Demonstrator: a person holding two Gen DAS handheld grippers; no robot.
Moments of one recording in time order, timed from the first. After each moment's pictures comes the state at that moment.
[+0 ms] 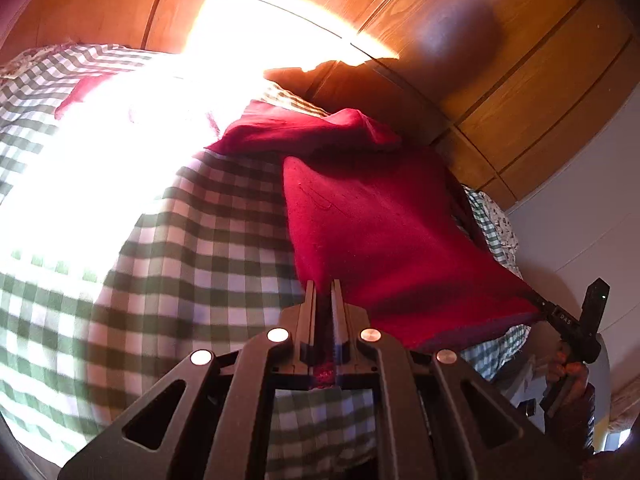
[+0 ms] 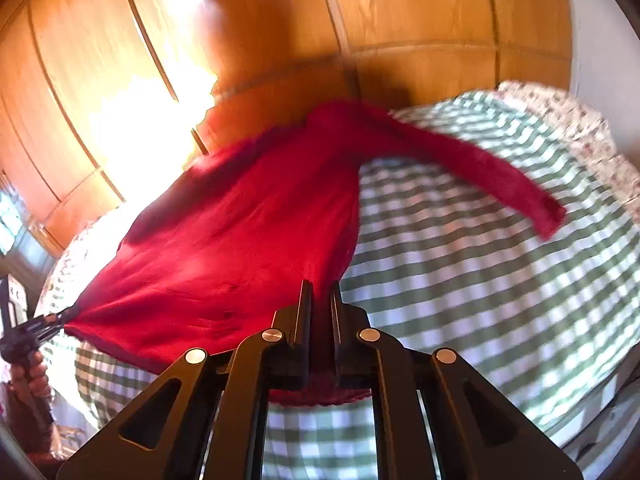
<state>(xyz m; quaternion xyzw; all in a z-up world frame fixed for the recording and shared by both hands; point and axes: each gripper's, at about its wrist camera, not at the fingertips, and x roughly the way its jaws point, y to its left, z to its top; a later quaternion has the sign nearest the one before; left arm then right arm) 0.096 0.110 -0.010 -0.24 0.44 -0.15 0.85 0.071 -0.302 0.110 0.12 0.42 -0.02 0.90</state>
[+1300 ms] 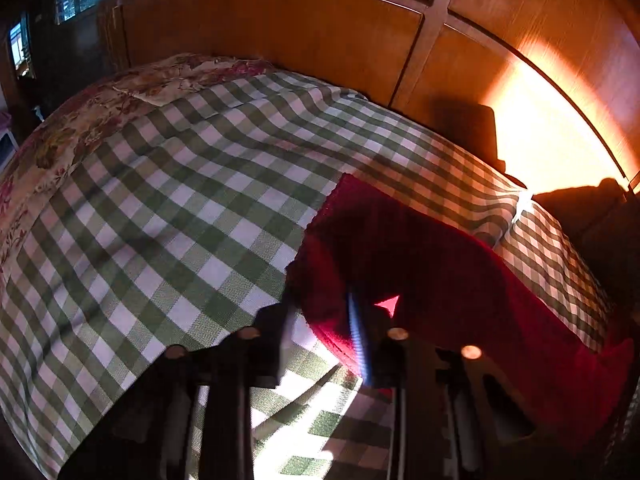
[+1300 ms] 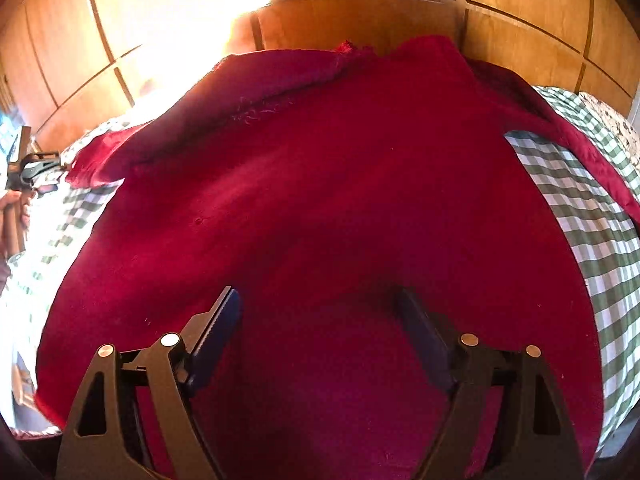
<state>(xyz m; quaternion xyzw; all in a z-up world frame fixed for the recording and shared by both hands) 0.279 0.319 -0.074 -0.20 0.45 0.20 0.85 0.135 -0.161 -0.011 0.03 0.48 0.02 0.88</state>
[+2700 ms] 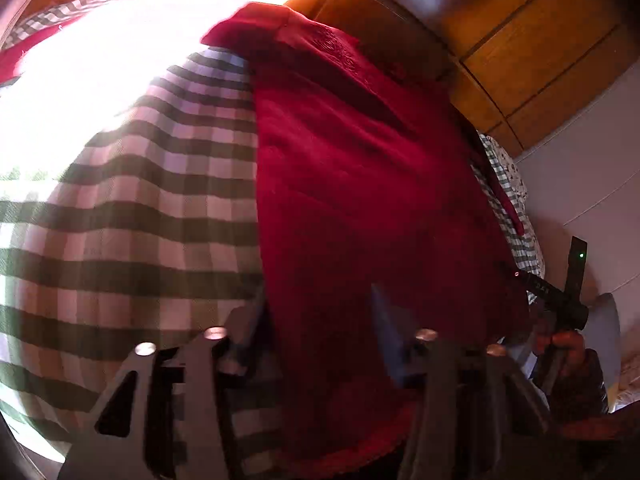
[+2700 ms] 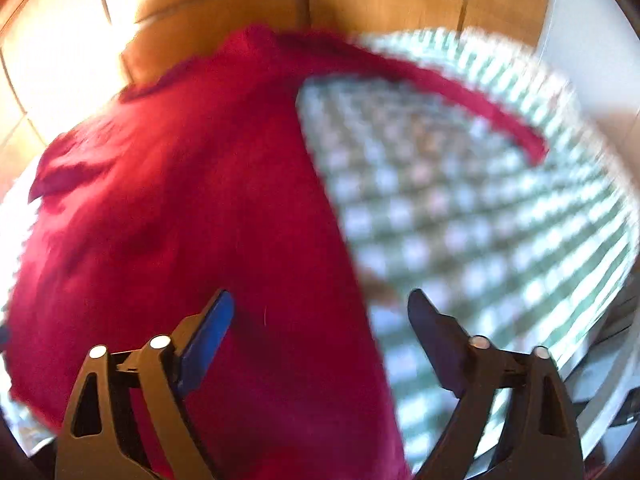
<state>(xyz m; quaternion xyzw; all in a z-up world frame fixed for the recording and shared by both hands) 0.077 0.102 -0.085 -0.21 0.51 -0.18 0.82 0.056 -0.299 -0.003 0.09 0.52 -0.08 0.85</state>
